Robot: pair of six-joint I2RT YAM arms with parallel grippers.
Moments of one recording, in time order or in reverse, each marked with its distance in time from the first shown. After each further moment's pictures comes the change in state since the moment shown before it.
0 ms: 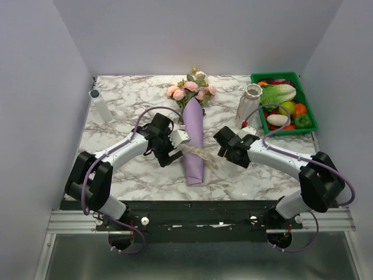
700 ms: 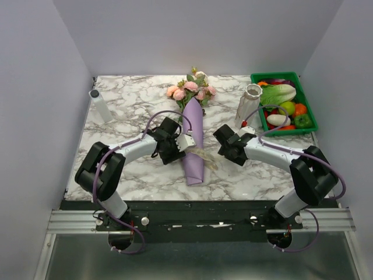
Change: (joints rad) left arm -0.066 0.142 -0.016 0.134 -0.062 0.063; right arm -0.059 0.069 -0.005 0.098 -0.028 0.011
